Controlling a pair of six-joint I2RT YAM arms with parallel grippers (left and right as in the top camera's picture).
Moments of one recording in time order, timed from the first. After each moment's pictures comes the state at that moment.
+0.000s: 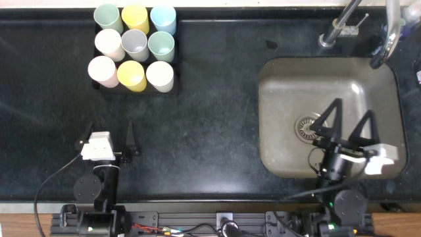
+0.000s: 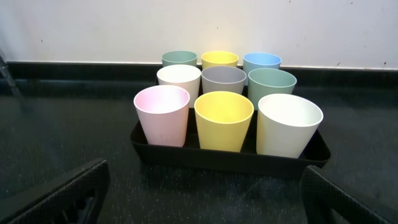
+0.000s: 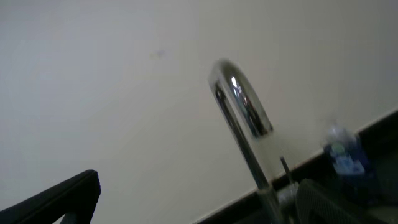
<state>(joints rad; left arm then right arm) 0.00 0.01 0.01 -0.08 -0.03 -0.02 0.13 0.23 0.18 0.37 0.38 0.43</state>
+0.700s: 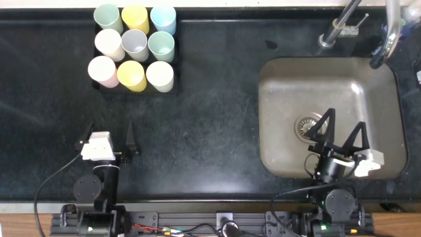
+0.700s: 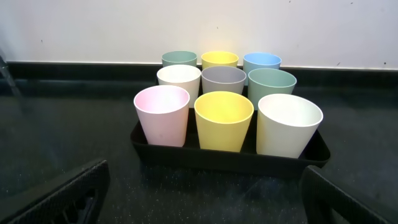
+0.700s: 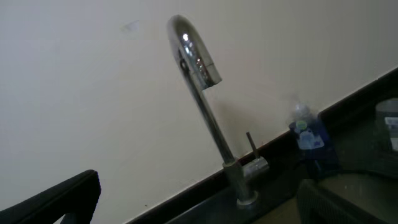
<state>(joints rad) 0.00 0.01 0.01 -0.08 -0.03 -0.02 0.06 0.06 0.02 0.31 0.39 0.43</state>
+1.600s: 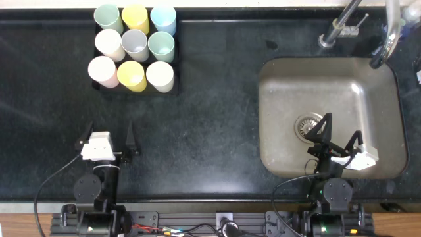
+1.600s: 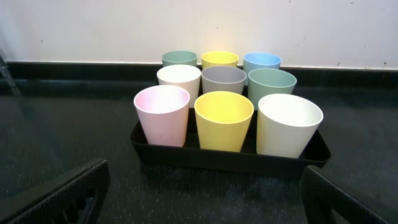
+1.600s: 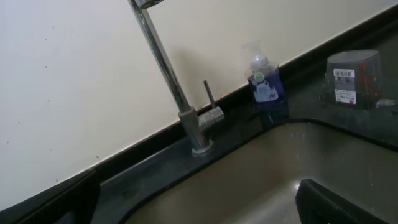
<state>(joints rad) 0.00 0.01 0.01 -0.08 -0.03 -0.02 0.01 0.01 0.02 0.02 0.39 0.43</state>
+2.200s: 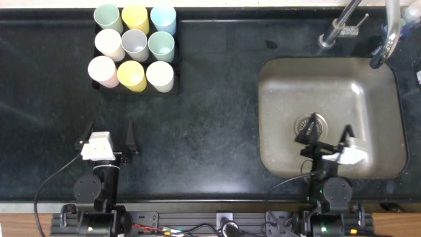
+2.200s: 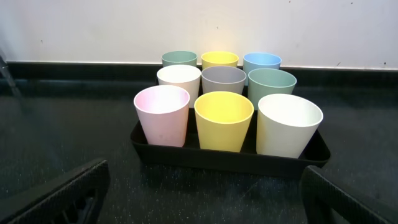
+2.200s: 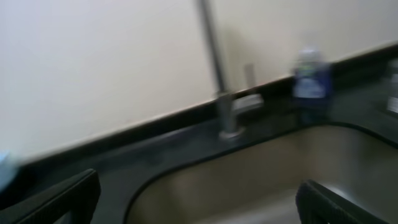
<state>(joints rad) 0.00 0.01 0.01 -0.08 -0.03 -0.02 0.01 0.01 0.02 0.00 0.15 0.27</state>
